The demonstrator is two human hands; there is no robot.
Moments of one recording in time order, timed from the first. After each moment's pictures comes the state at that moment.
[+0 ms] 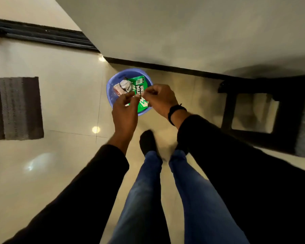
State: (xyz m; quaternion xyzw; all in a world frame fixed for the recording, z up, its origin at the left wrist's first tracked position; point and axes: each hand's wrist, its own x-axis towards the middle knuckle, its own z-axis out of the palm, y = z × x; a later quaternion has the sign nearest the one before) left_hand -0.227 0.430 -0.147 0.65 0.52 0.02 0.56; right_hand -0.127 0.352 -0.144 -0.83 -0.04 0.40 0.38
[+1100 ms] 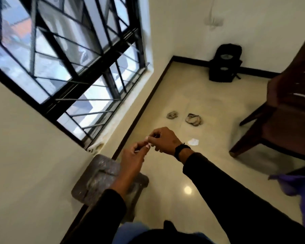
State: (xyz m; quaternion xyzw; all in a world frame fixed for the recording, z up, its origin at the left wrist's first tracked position) left_hand -0.144 -0.318 0.260 0.79 -0.16 -0.26 0.53; right_hand -0.202 -0.460 0.283 -0.80 0.29 -0.02 0.53
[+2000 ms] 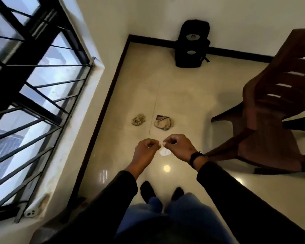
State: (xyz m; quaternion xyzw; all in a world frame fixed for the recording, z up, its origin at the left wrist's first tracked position) left_hand -0.021 -0.756 0.158 0.76 -0.20 -0.48 0.39; right_hand -0.152 -0.858 0.185 -0.69 0.50 0.00 0.52
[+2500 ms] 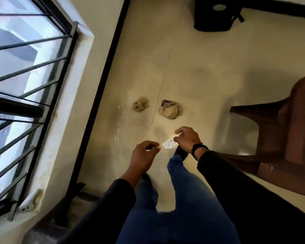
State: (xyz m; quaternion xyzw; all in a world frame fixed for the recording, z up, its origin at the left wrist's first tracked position) left_hand 0.005 -0.894 0.068 0.80 -0.12 -0.49 0.31; right_hand -0.112 -1.048 0.040 -0.62 0.56 0.14 0.52
